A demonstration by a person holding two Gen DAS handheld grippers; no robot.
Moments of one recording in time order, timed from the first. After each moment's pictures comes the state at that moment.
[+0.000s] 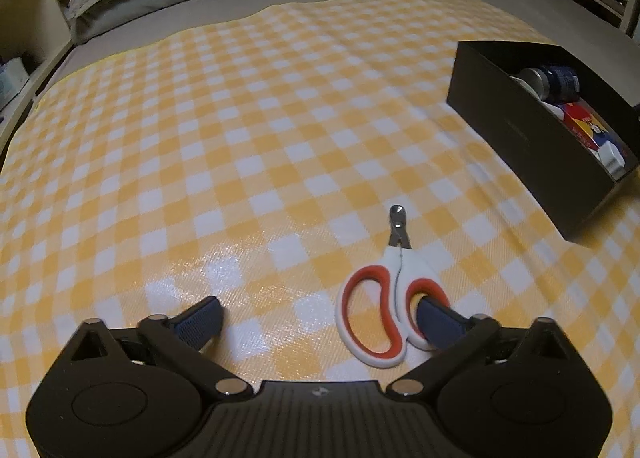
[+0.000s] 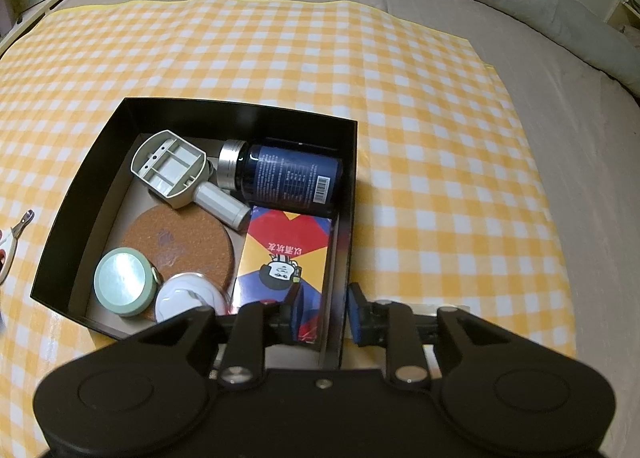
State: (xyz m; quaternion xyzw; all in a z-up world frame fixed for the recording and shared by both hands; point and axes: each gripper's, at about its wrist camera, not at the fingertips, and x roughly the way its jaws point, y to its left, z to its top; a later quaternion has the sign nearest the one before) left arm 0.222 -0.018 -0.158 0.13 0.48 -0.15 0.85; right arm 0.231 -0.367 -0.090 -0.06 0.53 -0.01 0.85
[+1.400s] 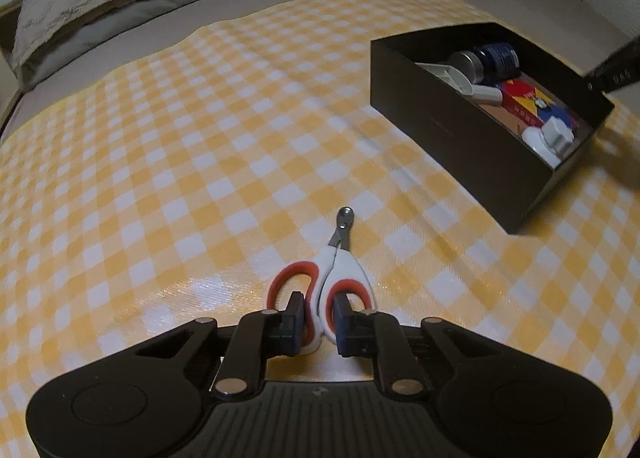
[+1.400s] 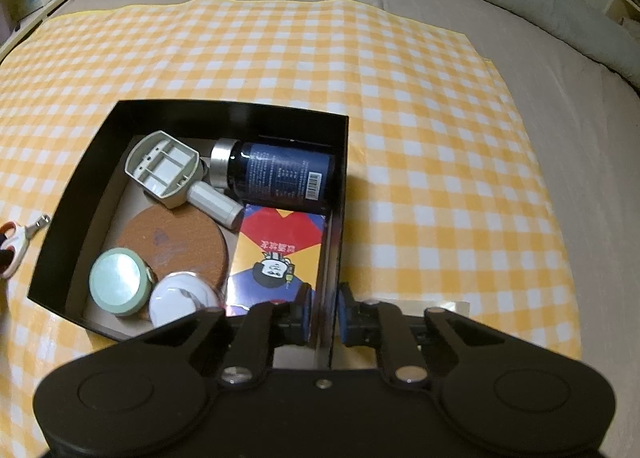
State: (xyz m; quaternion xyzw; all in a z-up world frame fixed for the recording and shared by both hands) left arm 0.218 -0.062 -0.154 0.19 0.46 -0.23 0.84; right arm 0.231 -0.376 -0.093 -0.05 0.53 -0.01 0.85
